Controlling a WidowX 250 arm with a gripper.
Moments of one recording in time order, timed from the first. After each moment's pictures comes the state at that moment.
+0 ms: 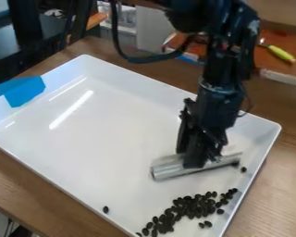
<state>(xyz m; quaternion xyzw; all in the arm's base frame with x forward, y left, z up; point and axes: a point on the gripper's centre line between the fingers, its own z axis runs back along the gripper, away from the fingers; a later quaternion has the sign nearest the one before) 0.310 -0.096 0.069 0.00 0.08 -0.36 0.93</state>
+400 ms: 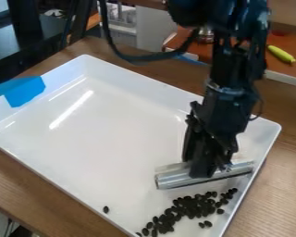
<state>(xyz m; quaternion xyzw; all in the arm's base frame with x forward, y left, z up) 0.291 -0.110 0.084 -0.02 0.08 -0.38 0.92</state>
